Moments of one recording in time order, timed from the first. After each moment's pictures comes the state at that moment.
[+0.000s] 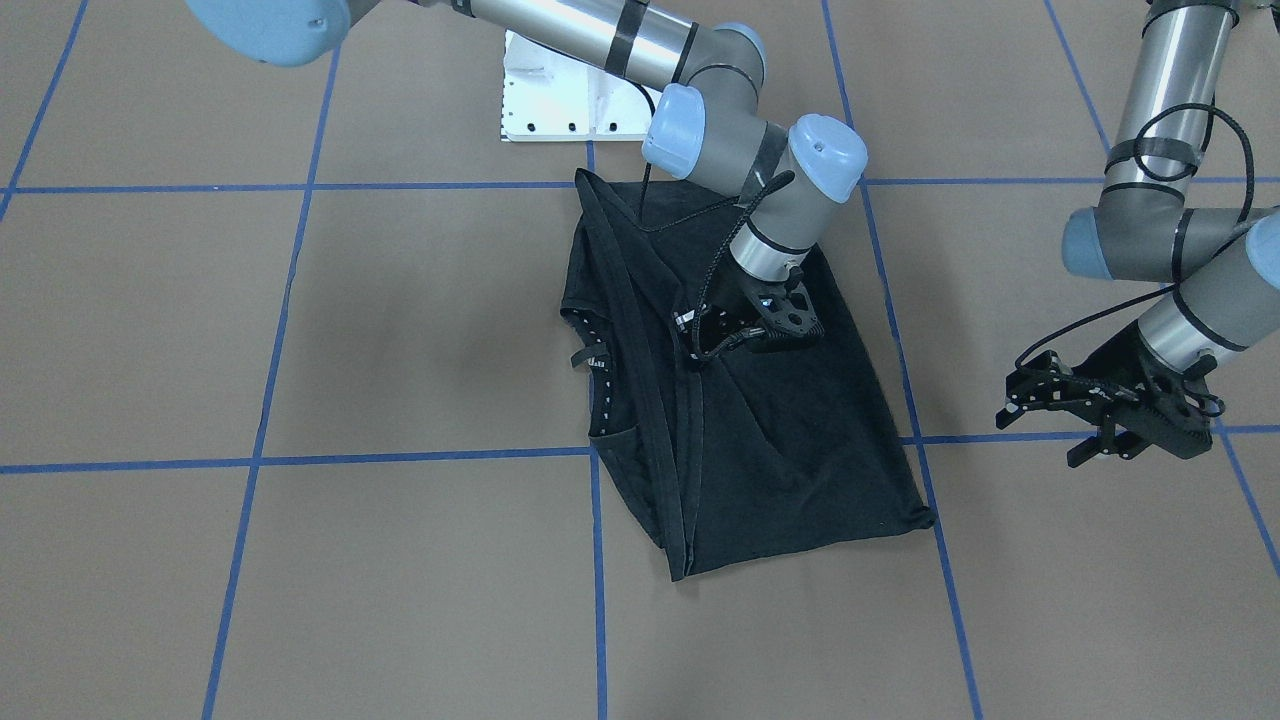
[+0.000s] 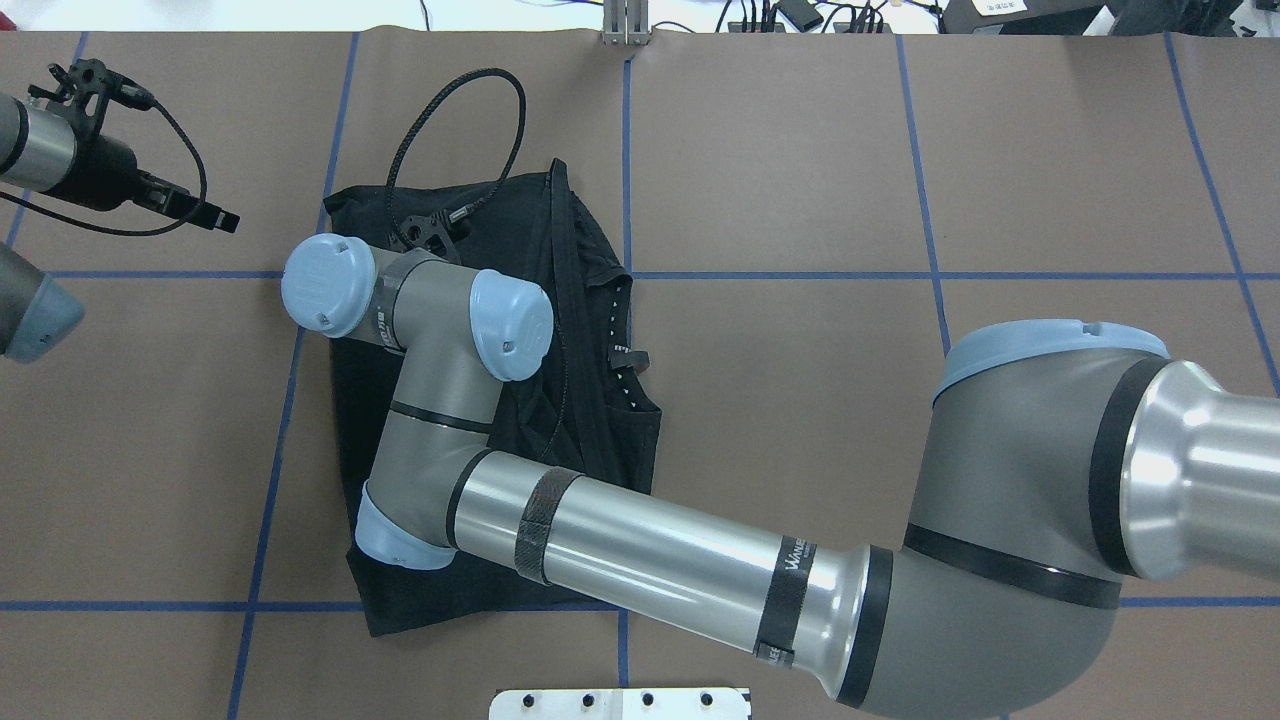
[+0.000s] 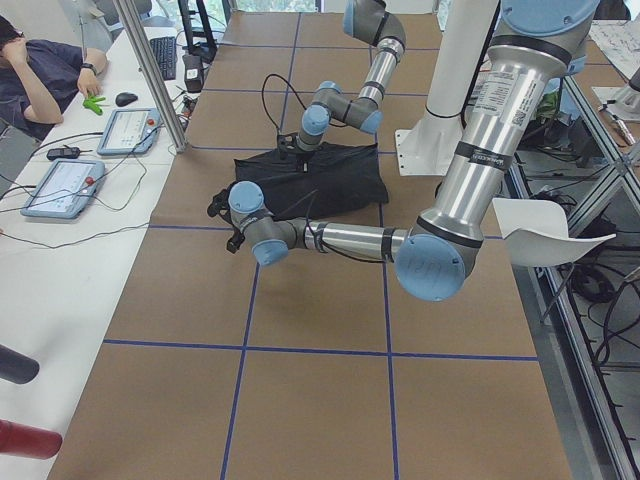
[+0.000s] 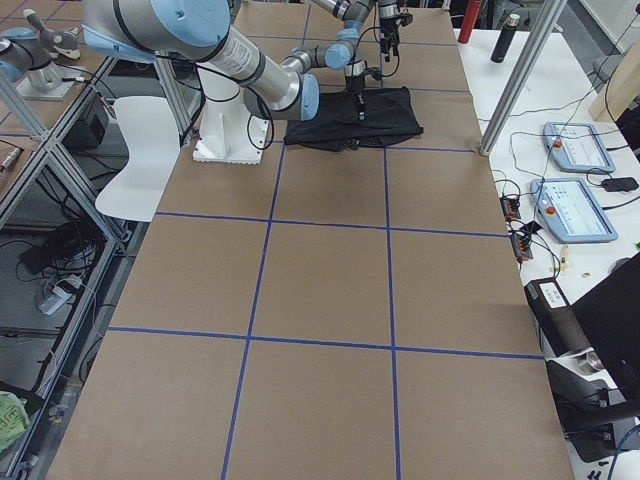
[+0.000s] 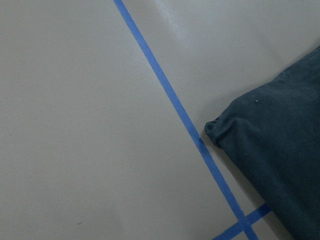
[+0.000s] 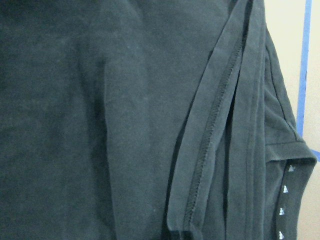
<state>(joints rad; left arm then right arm) -1.09 -1.91 -1.24 -2.52 -2.29 -0.51 0.39 -0.18 0.71 -1.59 1.51 0.99</state>
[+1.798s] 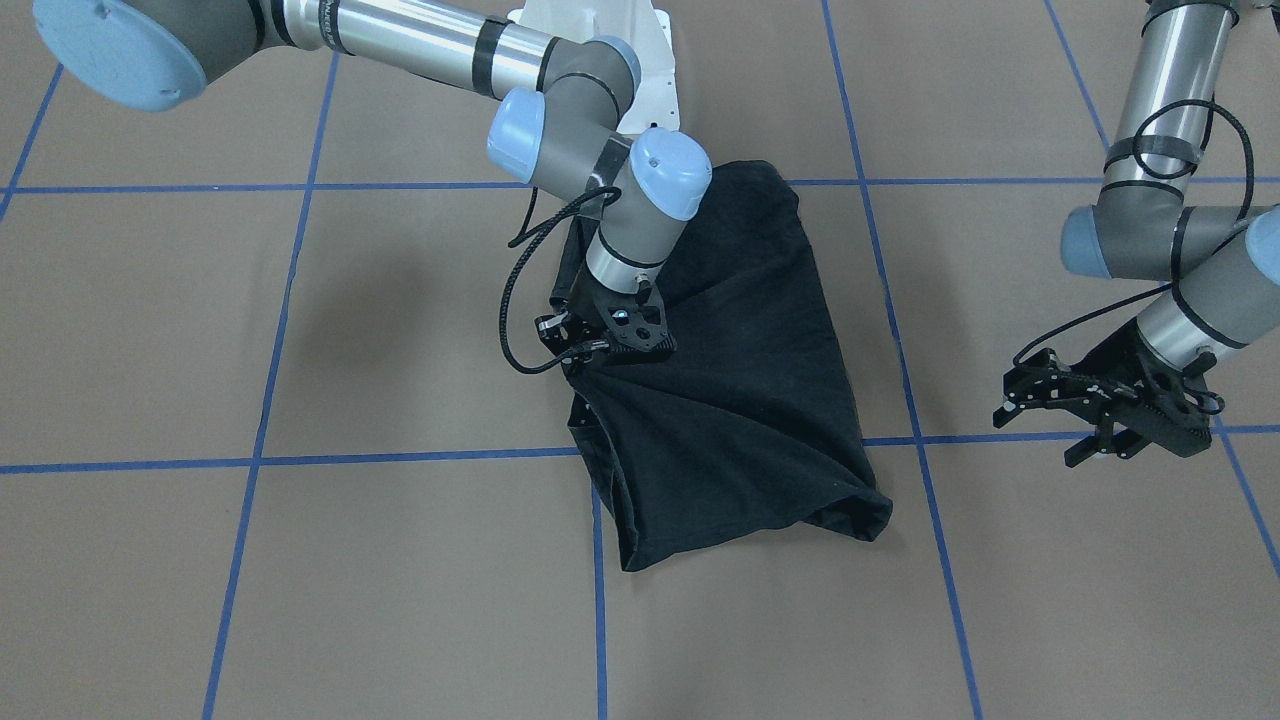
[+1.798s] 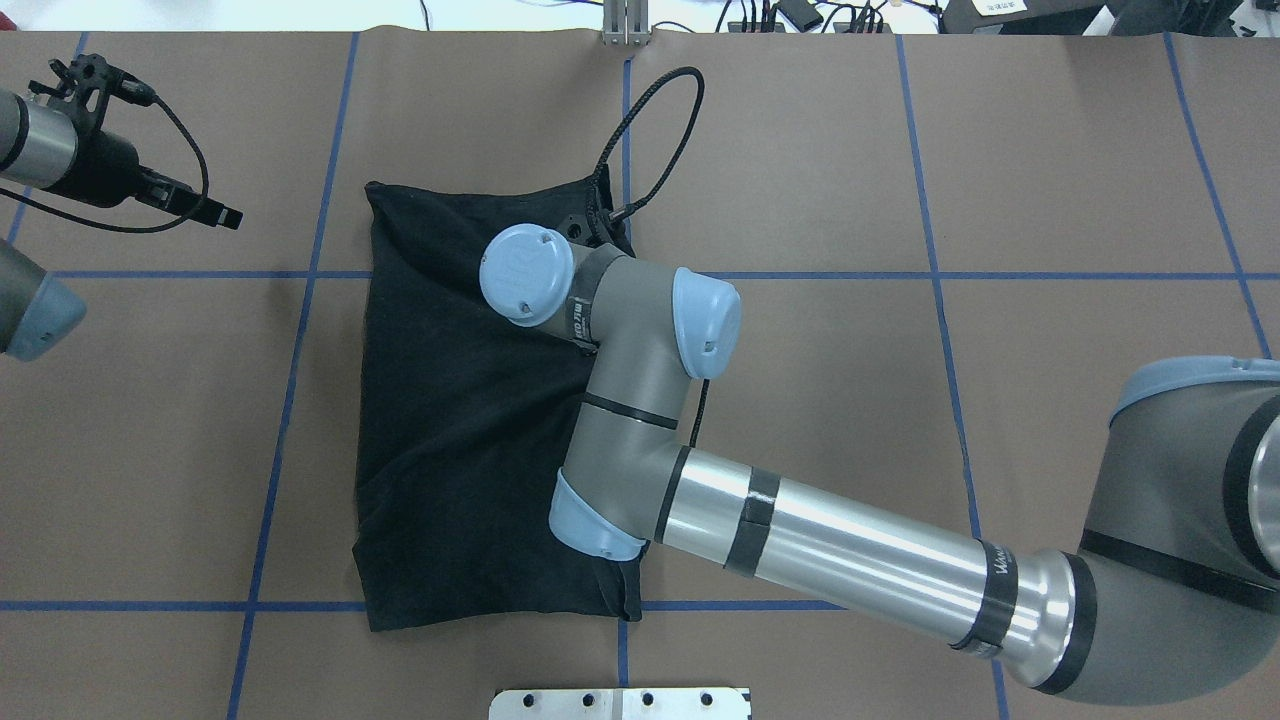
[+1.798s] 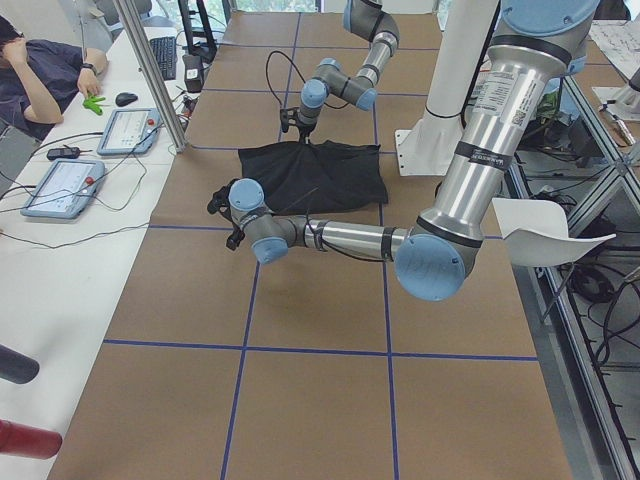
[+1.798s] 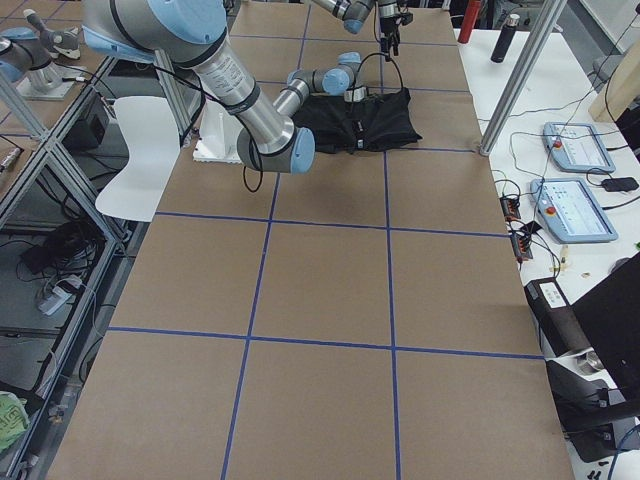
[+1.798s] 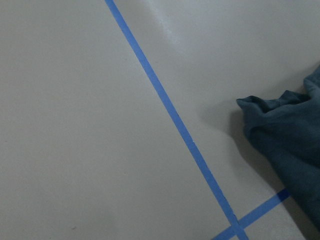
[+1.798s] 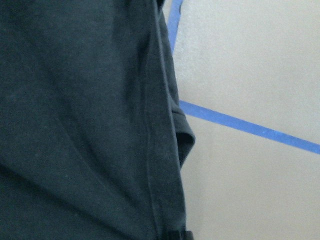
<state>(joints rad) -1.09 -1.91 -1.26 -2.52 -2.29 -0.52 0.45 -0.57 1.24 -1.77 1.56 0.96</state>
